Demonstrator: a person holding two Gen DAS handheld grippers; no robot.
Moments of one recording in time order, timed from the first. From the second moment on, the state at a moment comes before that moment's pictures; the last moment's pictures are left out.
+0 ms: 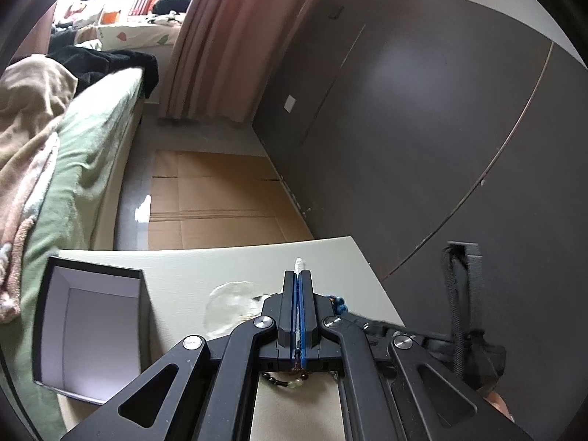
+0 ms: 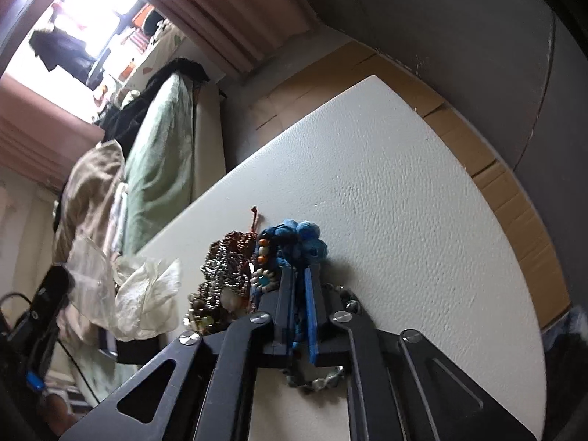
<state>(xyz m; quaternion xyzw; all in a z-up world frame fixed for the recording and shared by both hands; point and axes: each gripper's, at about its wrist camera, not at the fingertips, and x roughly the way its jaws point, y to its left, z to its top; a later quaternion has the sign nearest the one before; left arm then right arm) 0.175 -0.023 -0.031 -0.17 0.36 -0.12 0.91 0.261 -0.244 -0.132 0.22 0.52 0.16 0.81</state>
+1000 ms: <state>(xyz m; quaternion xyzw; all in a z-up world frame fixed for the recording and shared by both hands) 0.117 0.096 -0.004 -0.23 0.33 -0.03 0.91 0.216 -0.151 -0.040 0.22 0.42 0.30 0.83</state>
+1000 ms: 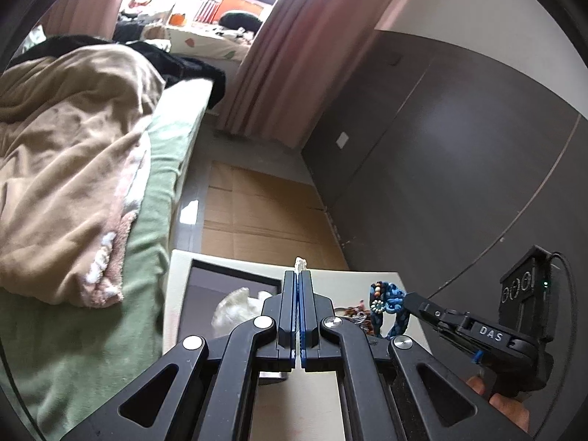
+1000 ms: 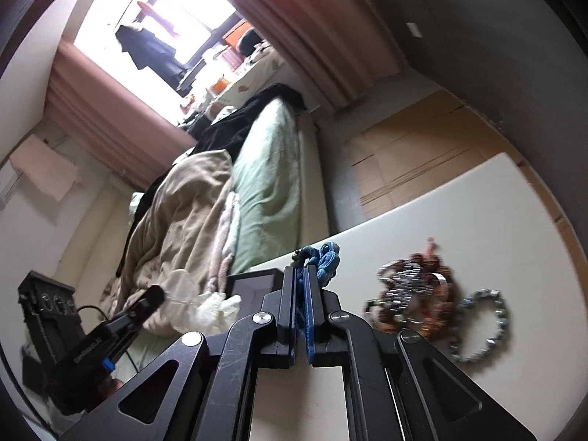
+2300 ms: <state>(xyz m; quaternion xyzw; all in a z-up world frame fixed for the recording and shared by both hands) 0.131 0.134 0.001 -0.28 0.34 -0.01 0.90 0.213 -0.115 -0.065 0.22 0.46 0.34 0.79</state>
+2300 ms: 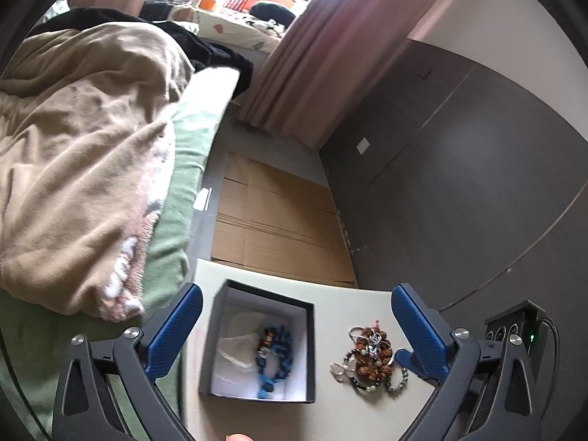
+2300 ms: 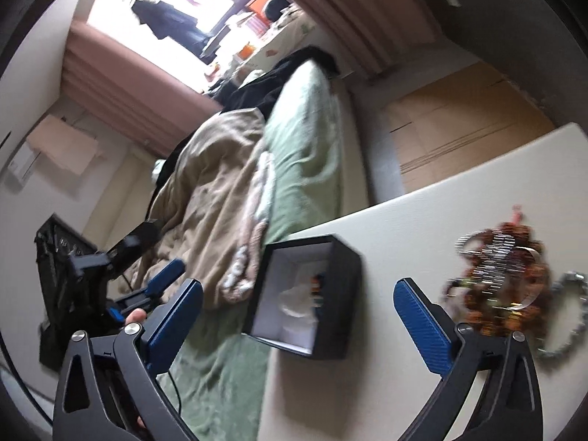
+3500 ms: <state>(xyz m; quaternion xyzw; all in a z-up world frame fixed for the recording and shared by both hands) 0.166 -0.027 -0.085 -0.14 0.49 -0.06 0.86 0.205 -0.285 -0.067 0.25 0.47 0.19 0.82</state>
